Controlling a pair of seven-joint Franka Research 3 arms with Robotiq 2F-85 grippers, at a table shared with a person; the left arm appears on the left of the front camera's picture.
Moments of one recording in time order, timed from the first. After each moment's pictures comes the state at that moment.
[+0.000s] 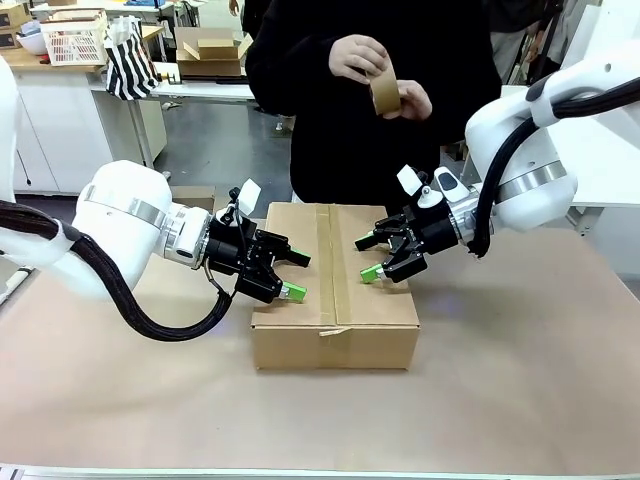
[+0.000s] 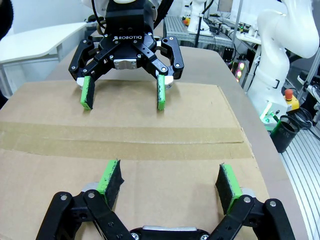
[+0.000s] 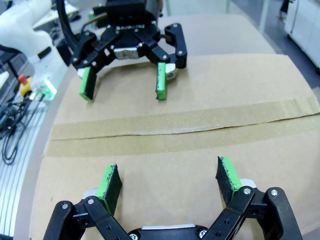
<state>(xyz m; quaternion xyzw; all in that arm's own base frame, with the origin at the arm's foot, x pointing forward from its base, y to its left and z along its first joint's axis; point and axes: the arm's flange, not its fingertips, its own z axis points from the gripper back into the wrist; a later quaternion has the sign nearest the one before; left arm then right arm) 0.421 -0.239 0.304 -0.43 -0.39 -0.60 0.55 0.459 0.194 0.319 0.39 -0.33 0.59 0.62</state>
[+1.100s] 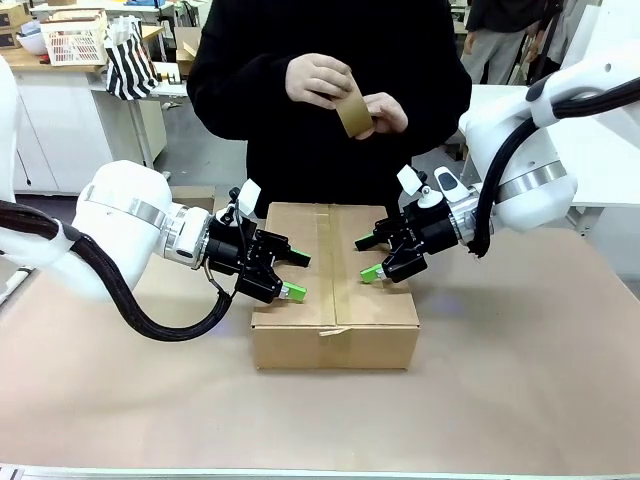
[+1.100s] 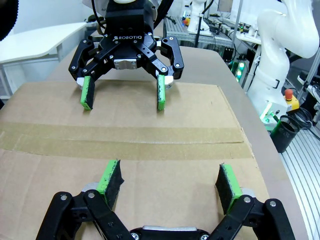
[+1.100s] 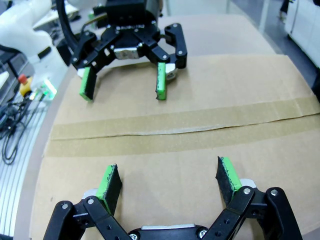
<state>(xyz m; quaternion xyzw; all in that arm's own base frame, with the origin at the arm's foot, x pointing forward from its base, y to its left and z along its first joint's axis) 0.421 -0.239 0.304 -0.43 -0.39 -0.60 0.55 0.459 0.194 0.319 0.39 -0.33 0.59 0.62</state>
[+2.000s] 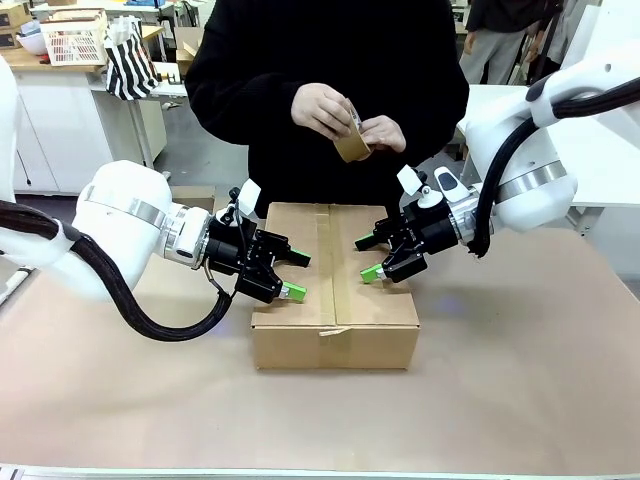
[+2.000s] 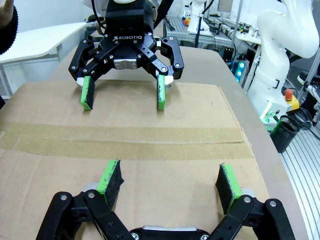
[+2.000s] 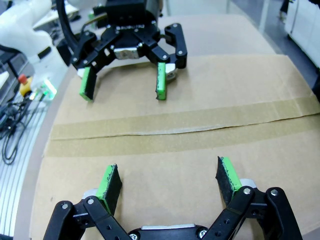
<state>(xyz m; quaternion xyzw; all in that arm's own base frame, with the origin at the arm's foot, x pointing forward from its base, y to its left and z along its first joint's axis) 0.421 -0.239 0.304 -0.43 -0.39 -0.60 0.55 0.459 0.194 0.319 0.39 -0.33 0.59 0.62</state>
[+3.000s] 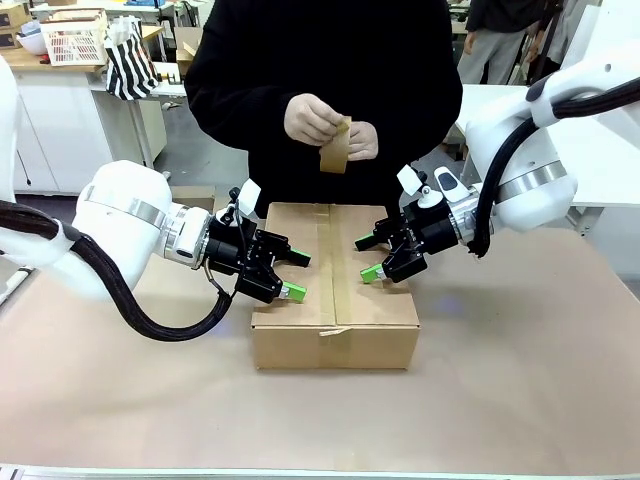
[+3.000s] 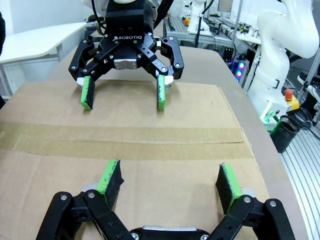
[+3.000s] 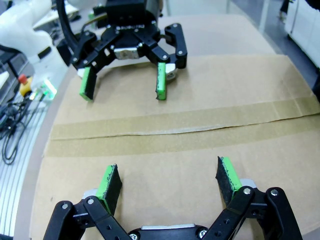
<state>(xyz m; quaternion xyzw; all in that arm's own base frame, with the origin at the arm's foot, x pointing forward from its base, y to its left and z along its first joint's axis) 0.421 -0.239 0.304 -0.43 -0.39 -0.60 0.55 0.459 0.194 0.319 0.39 -0.33 0.59 0.62</state>
